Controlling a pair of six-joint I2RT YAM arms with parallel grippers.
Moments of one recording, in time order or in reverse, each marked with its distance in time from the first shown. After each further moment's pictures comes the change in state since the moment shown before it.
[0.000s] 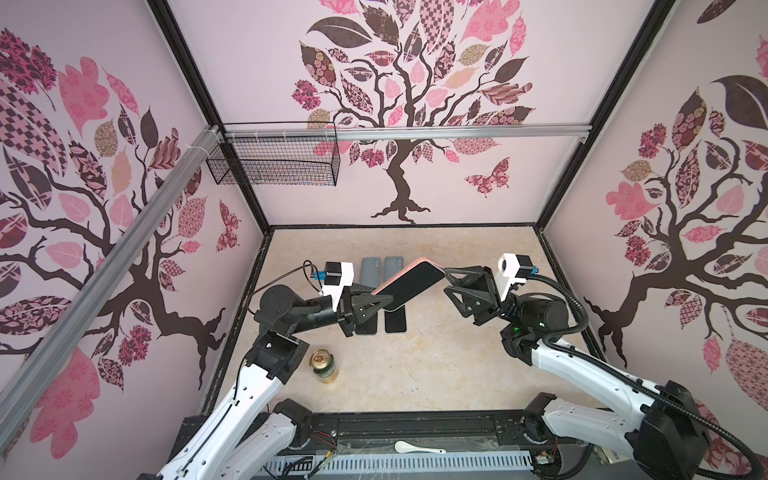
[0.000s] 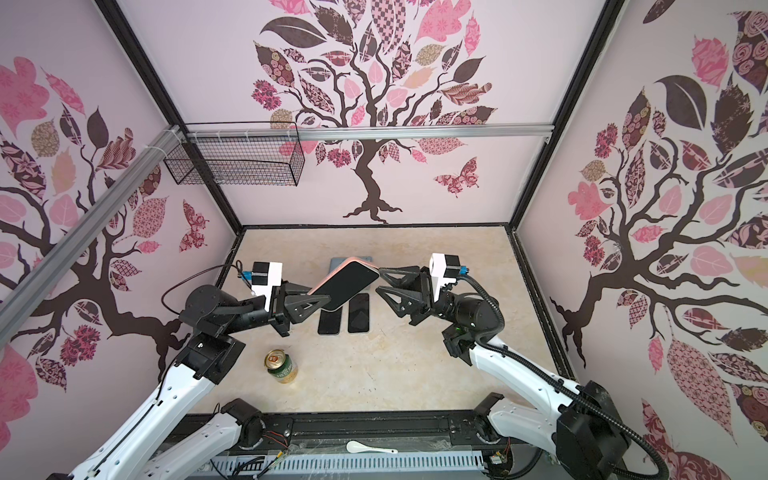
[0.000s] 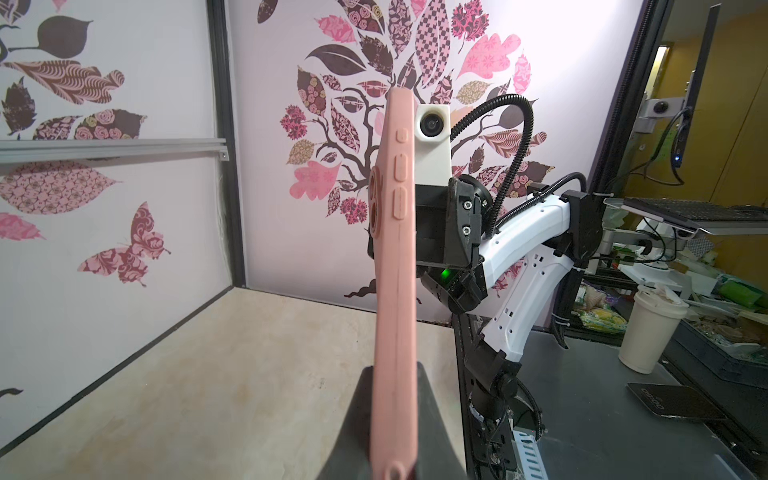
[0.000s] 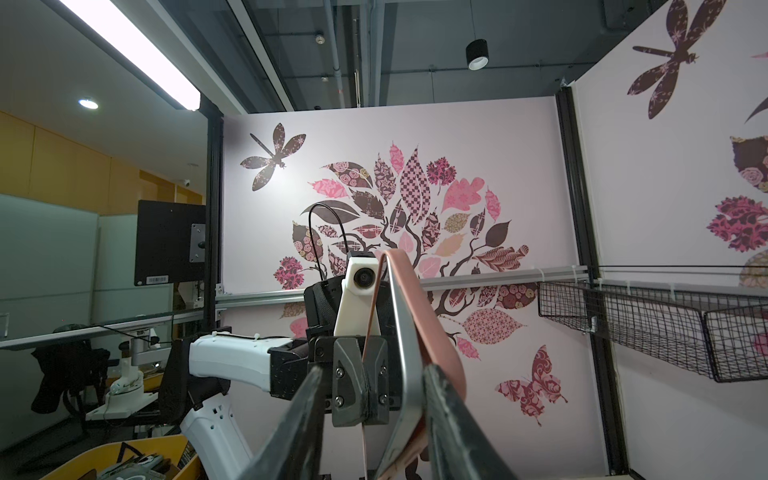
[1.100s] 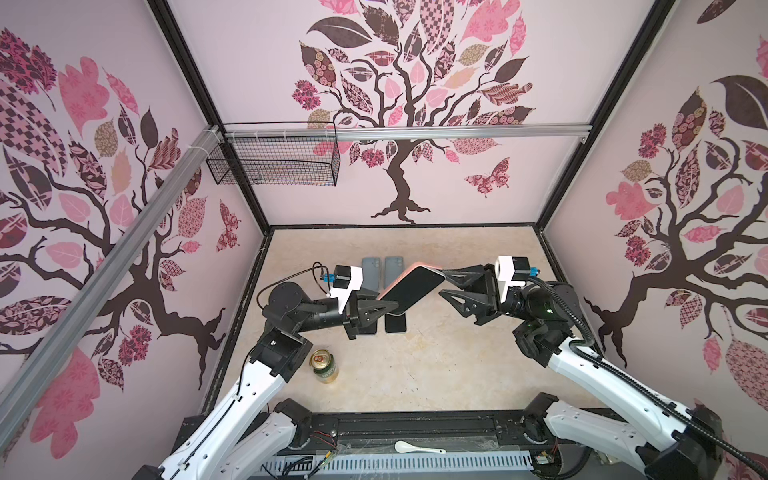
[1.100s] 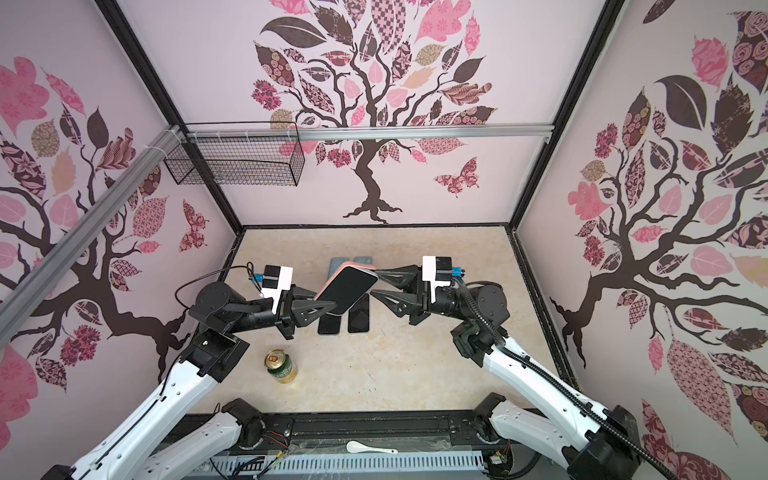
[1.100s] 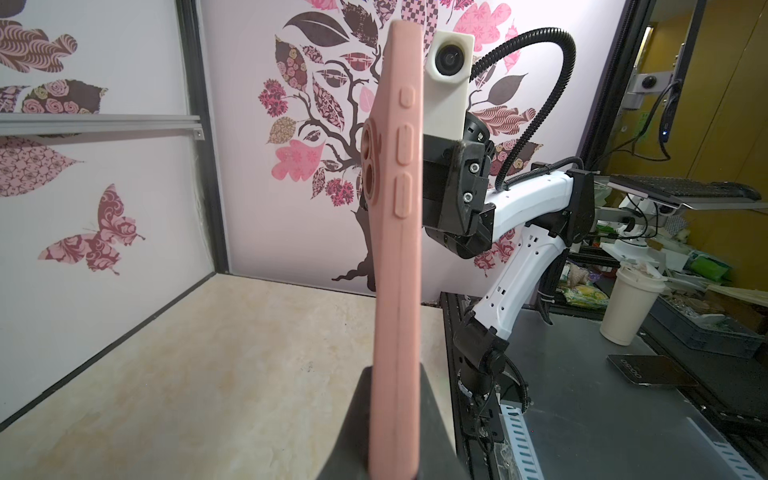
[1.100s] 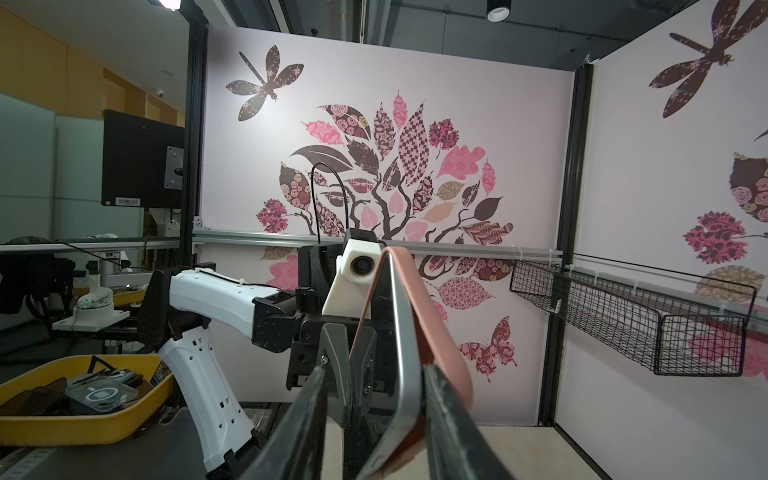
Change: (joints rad) left arm -0.028 0.023 0.000 -0.063 0.031 0.058; right arm 0.005 -0.113 0.114 -0.476 -0.084 -0.323
